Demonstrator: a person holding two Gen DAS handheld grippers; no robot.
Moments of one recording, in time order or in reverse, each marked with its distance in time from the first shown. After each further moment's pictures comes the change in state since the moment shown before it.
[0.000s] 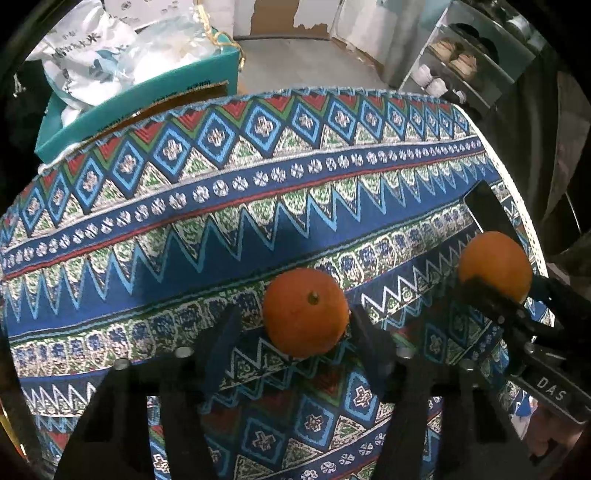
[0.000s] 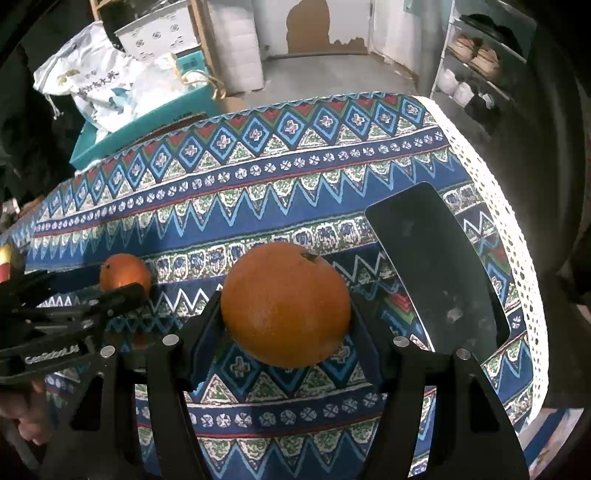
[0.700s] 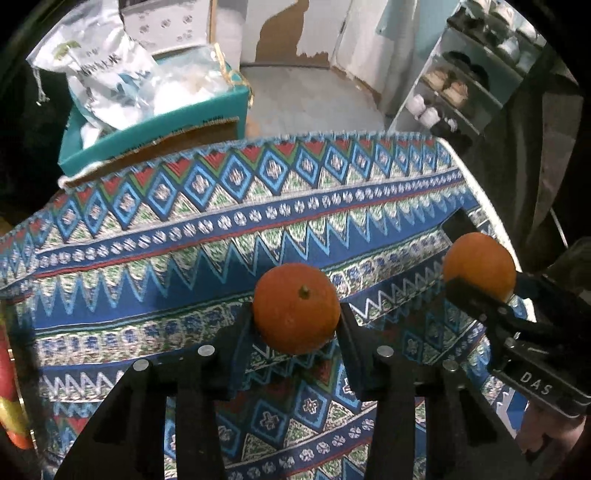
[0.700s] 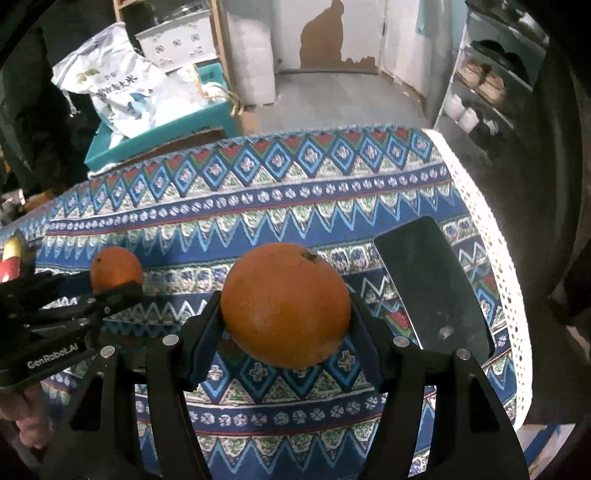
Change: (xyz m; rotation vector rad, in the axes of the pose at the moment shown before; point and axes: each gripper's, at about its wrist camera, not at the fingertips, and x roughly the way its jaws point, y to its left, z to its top) left arm -0.059 0.010 -0.005 -0.021 -0.130 -0.006; right arm -0.029 0.021 0.010 -0.062 -0.067 0.001
